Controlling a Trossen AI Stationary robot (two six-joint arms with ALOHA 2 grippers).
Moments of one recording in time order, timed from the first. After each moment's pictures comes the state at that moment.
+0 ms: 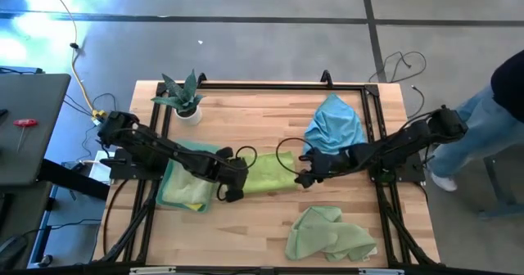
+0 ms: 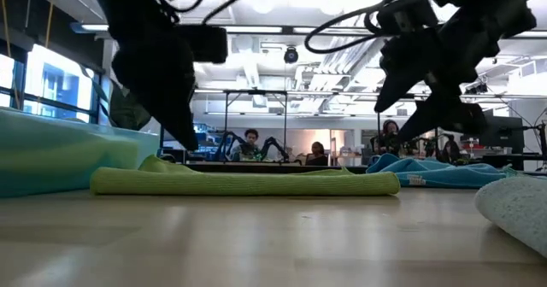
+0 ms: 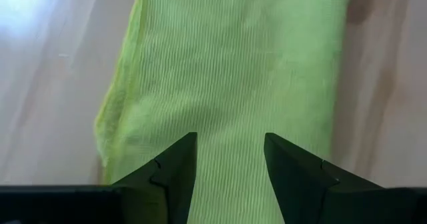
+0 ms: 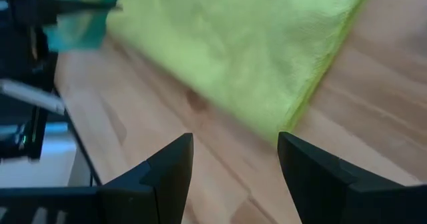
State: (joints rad) left arm -0.16 1.66 0.96 -0.49 -0.31 -0.49; right arm 0.23 1.34 0.59 -0.03 0.05 1.27
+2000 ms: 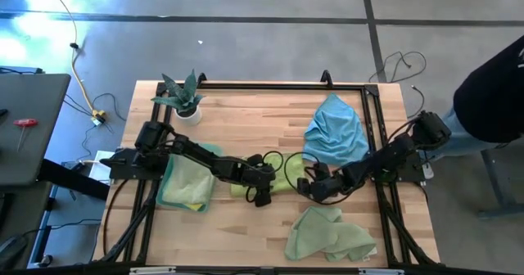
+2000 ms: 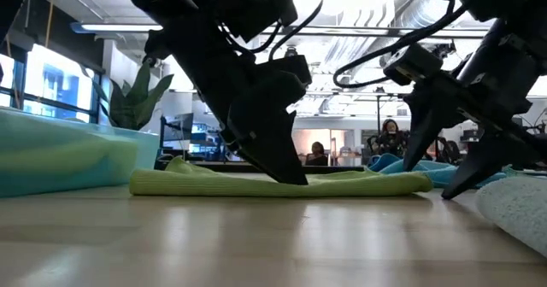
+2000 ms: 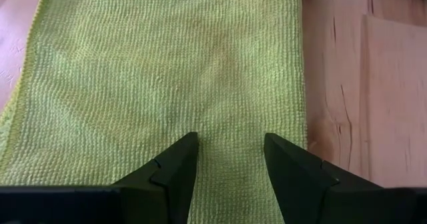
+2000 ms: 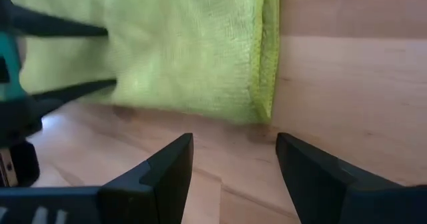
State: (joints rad) left arm -0.09 2.01 1.12 -0.04 -0.22 -0.36; right arm 0.43 1.56 0.62 -0.06 0.27 1.90
